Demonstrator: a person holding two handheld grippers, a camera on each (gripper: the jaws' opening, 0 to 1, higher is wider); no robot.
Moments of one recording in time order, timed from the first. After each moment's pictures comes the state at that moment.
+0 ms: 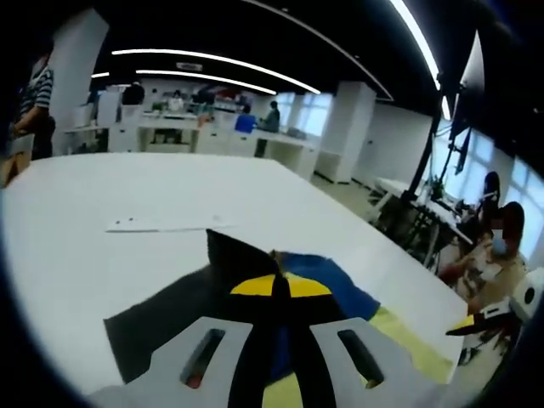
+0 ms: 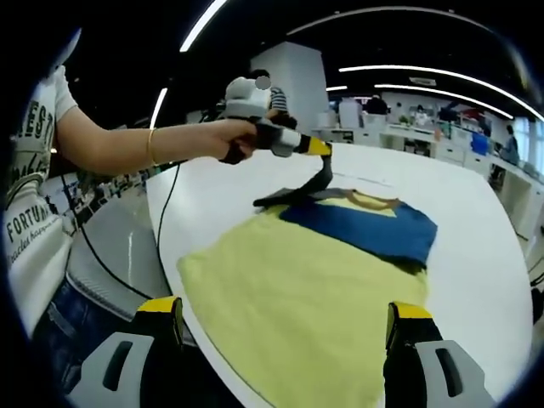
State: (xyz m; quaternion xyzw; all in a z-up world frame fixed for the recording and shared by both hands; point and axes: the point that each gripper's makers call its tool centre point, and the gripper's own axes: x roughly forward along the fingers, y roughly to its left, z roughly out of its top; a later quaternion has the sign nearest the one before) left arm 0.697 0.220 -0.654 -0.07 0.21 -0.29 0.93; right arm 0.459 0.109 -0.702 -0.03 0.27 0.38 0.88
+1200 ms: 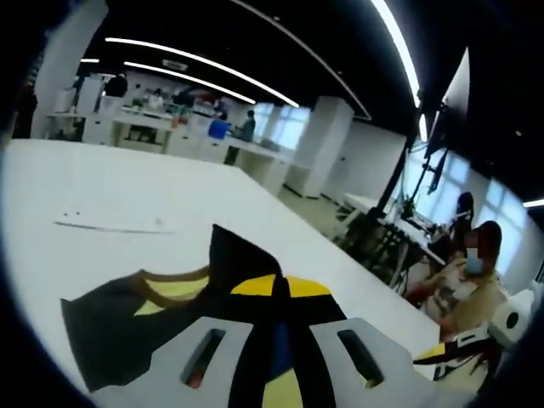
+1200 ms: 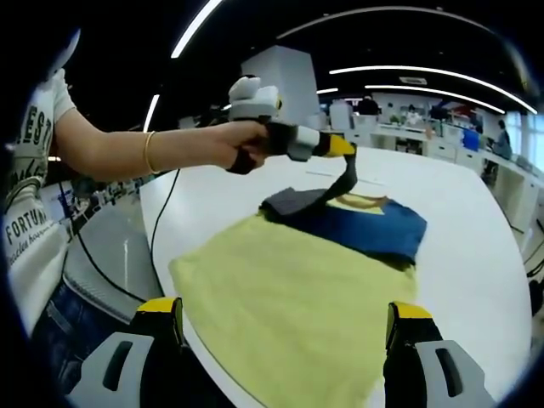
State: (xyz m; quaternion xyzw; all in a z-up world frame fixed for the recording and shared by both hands) left arm 0.690 0.139 -0.646 -0.13 0.19 -0.36 0.90; right arm 0.464 0.095 -0.707 -0.02 0.27 0.37 0.89
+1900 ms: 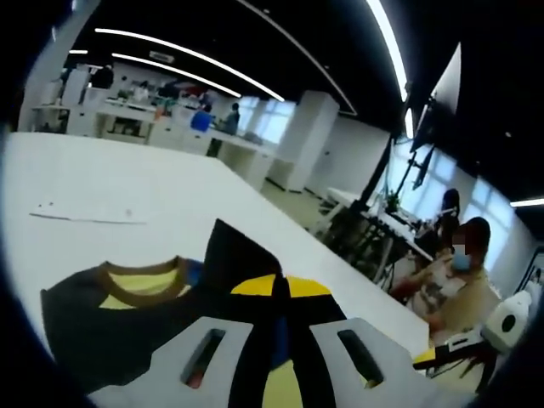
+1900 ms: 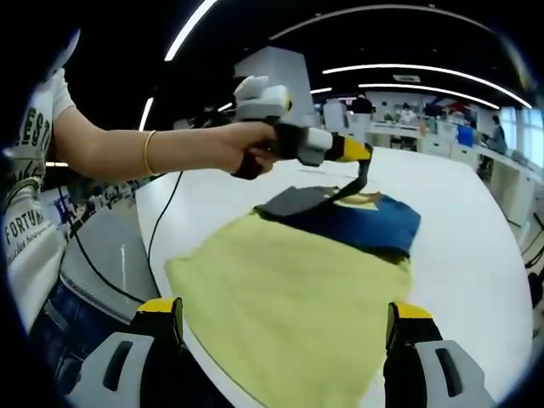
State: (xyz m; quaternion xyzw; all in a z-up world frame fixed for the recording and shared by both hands) left arm 0.685 0.098 -0.658 -0.14 0.20 -0.39 0.89; right arm 0.465 0.088 -0.714 -0.02 0.28 0.36 0.89
